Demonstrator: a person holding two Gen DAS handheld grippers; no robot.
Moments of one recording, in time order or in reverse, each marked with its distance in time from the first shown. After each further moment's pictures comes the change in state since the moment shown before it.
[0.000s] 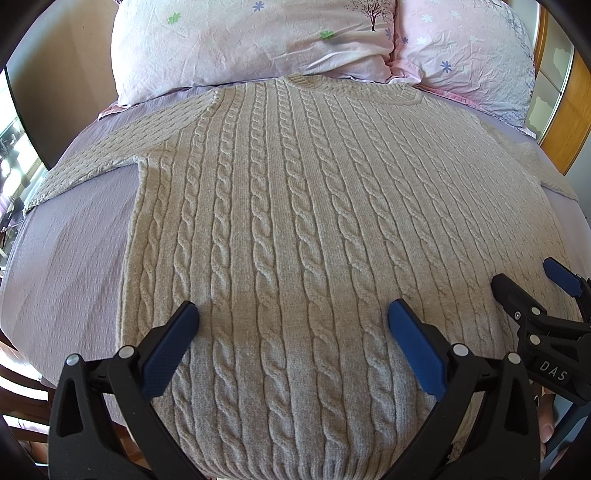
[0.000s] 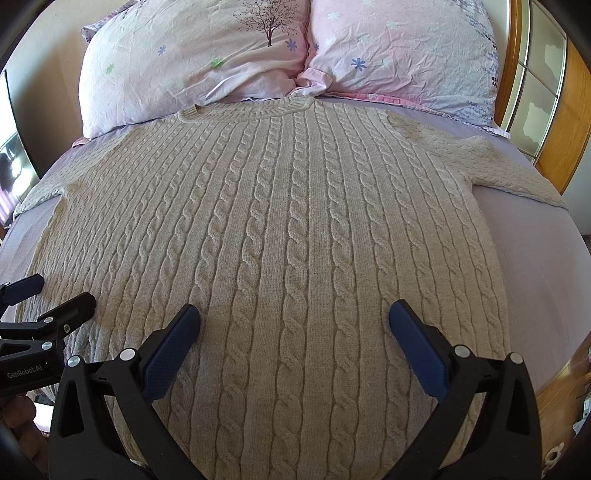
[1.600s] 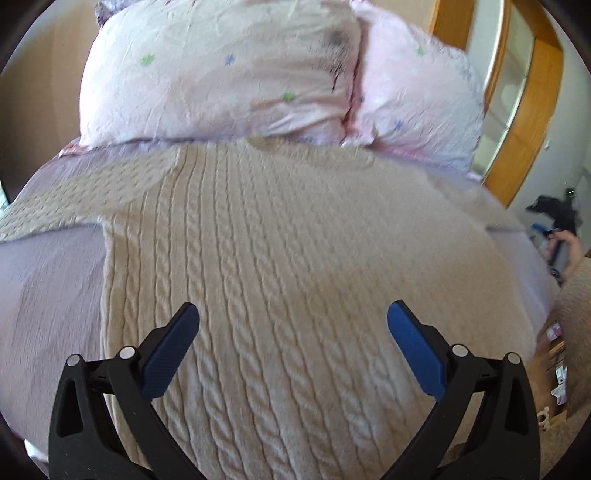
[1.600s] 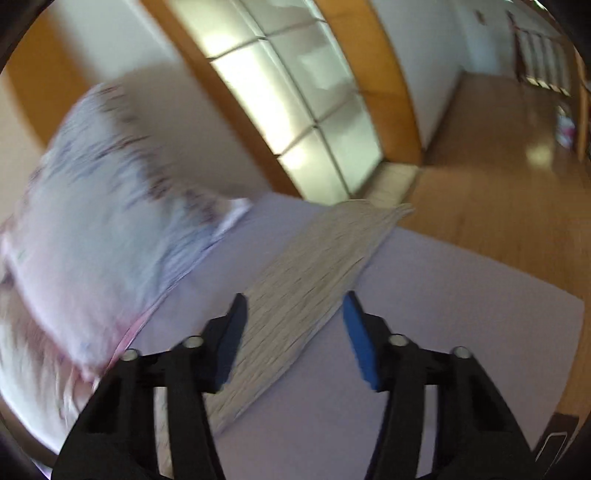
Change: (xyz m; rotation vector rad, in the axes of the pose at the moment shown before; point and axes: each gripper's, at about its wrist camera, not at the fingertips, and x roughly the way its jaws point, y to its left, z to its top) left arm -0.016 0.019 0.027 0.032 -0.246 -0.270; right arm 0.025 -0.433 0.102 0.946 -0.237 -0.198
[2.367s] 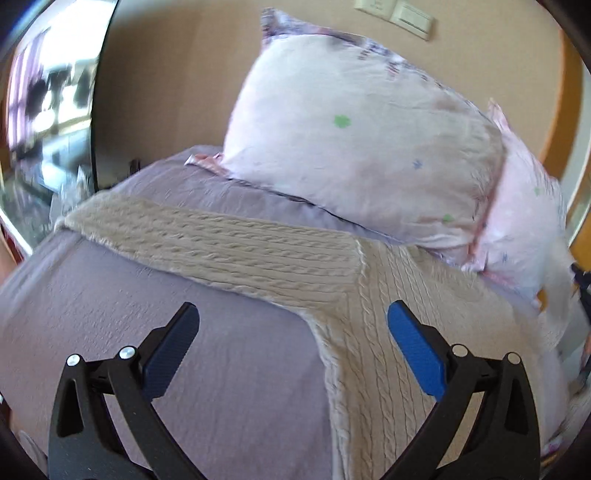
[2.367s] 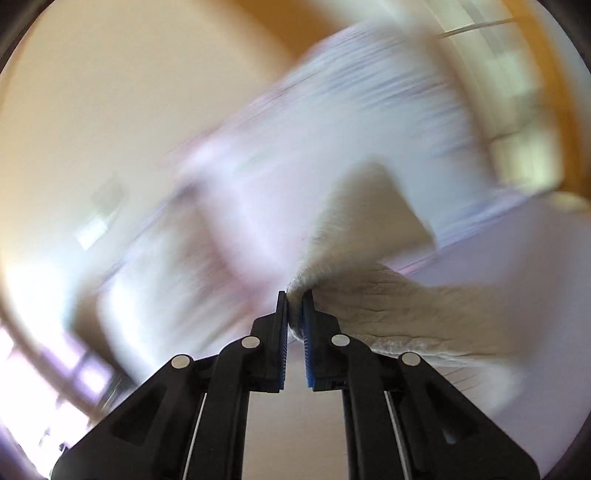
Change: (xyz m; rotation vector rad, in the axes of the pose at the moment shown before) left arm -0.035 0.182 0.043 -0.394 -0.198 0.202; right arm -0.098 0.249 -0.165 -0.495 0.214 0.834
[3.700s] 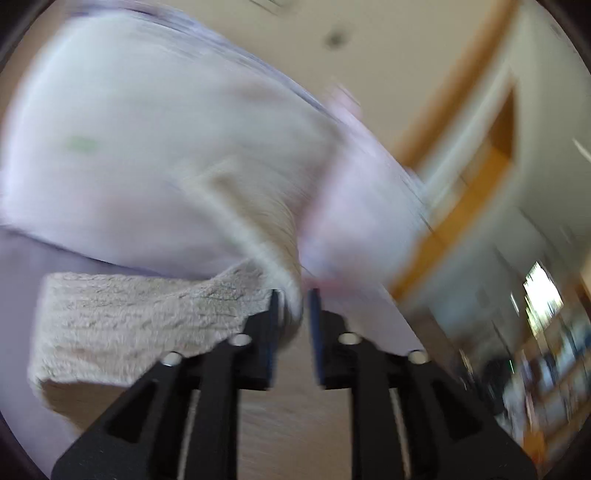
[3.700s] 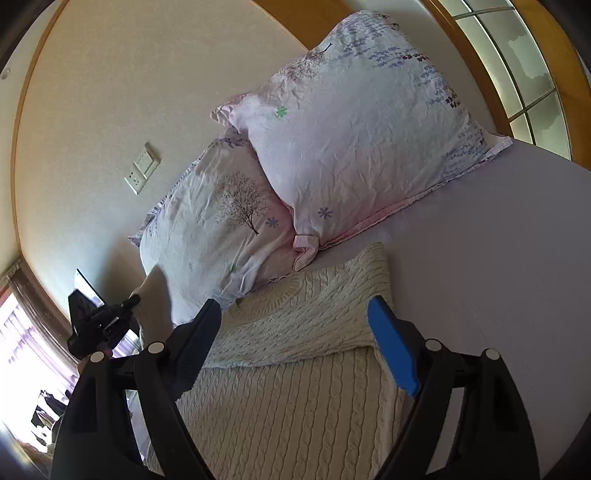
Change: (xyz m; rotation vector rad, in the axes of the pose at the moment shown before) left arm 0.039 -0.191 0.041 0.224 0.174 -0.685; right arm -0.103 -0.070 -0.078 0.040 -0.063 -0.056
